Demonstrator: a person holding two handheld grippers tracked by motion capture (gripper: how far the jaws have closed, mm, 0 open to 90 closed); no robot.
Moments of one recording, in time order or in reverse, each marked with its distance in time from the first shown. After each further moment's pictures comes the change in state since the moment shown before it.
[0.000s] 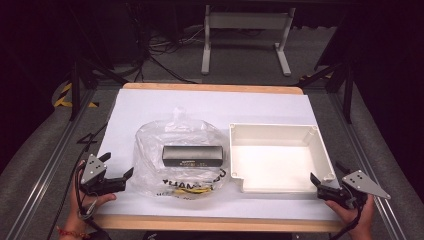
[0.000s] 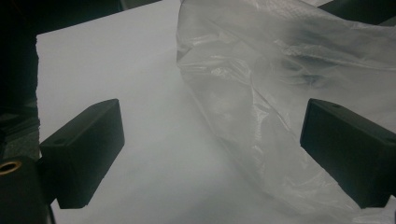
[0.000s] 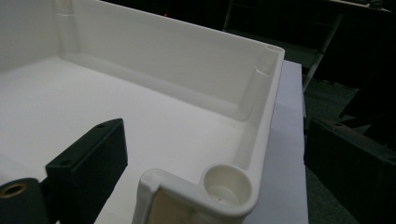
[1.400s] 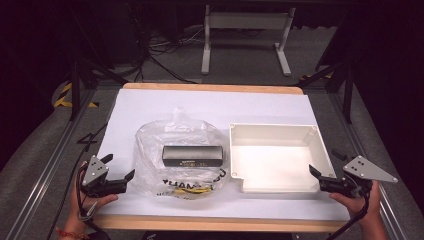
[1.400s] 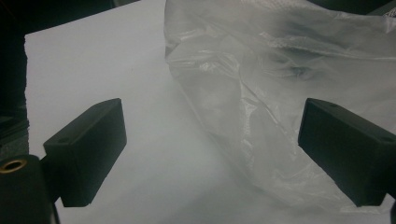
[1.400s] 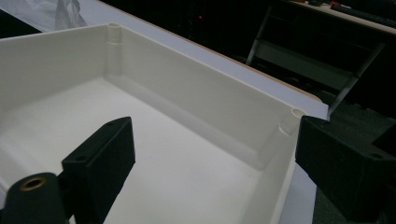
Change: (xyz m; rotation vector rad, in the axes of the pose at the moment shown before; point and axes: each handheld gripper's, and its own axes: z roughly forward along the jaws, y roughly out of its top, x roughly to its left) left arm -0.003 -0.001 0.001 0.024 -0.023 0.024; right arm 0.000 0.059 -0.002 0.007 0.146 -0.121
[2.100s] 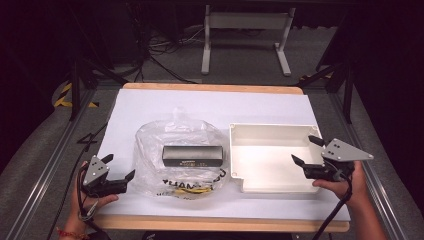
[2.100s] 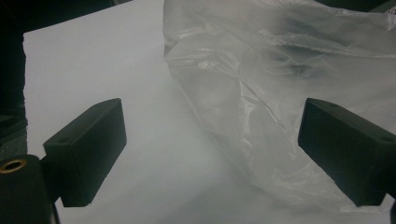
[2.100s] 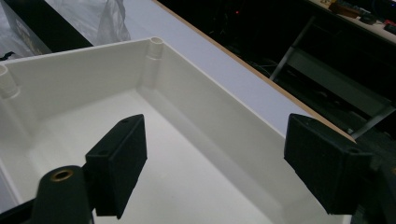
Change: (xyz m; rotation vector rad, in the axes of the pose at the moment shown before) left arm -0.001 0.000 0.000 0.000 0.000 -0.003; right arm 0.018 0.055 0.035 0.062 0.134 -0.162
